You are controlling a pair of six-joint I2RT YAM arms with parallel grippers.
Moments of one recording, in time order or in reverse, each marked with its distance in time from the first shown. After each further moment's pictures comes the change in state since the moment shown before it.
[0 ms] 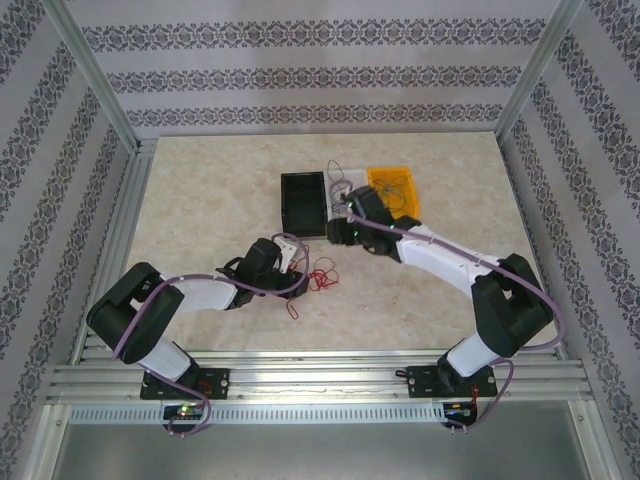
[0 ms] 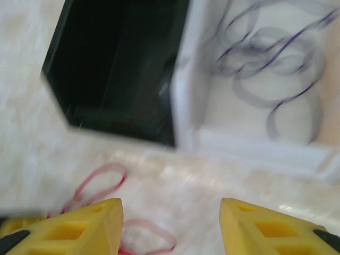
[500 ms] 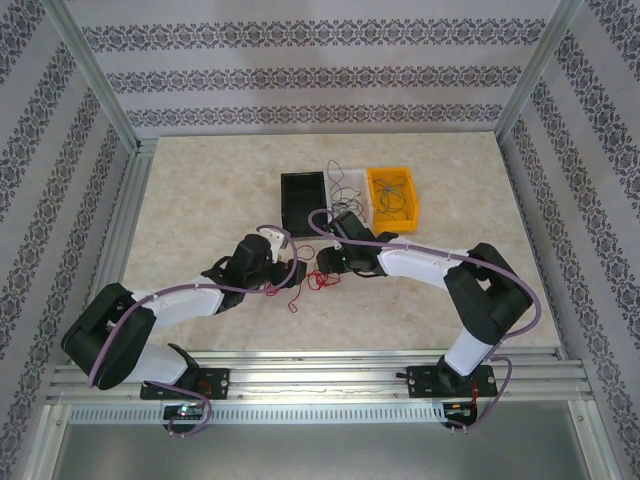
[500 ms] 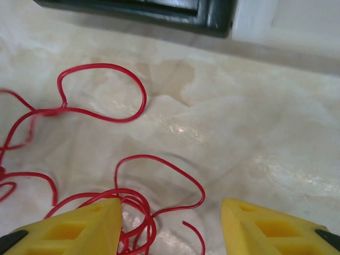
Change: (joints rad) left arm 0.018 -0.173 -0.024 -0.019 -0.165 -0.034; right arm 0.074 0.124 -0.063 0.015 -0.021 0.013
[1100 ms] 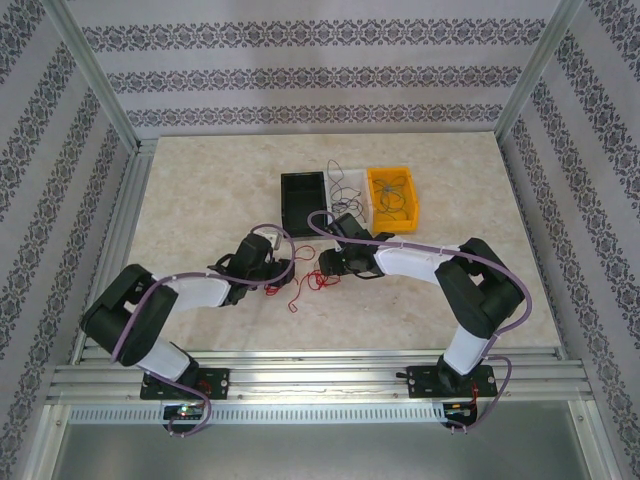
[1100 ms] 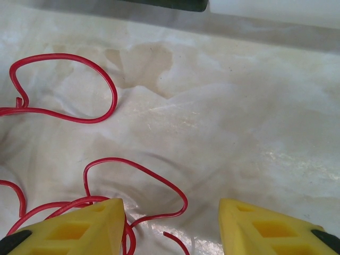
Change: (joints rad) left arm 0.066 0.161 0.020 -0.006 -0.026 -0.078; right arm -0.003 0.038 0.000 0.005 0.006 0.022
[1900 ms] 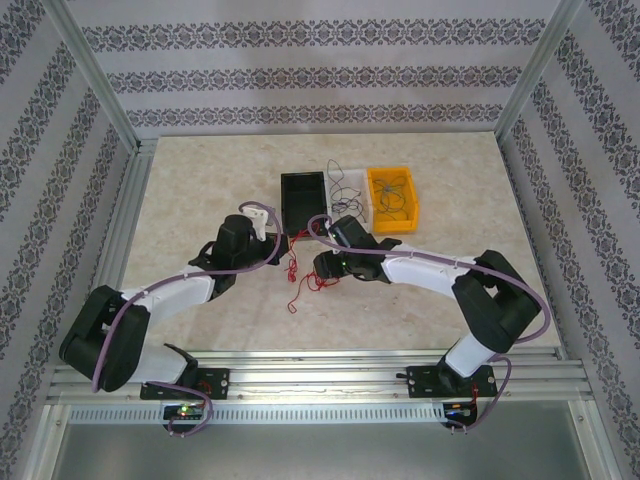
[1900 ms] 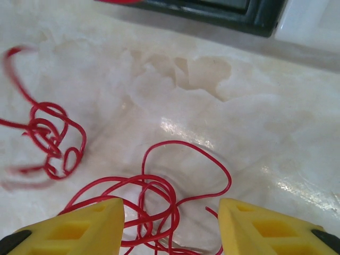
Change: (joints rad) left arm 0.083 -0.180 0.047 0.070 0.220 -0.034; right arm 0.037 -0.115 -0.055 0.059 -0.037 -0.061
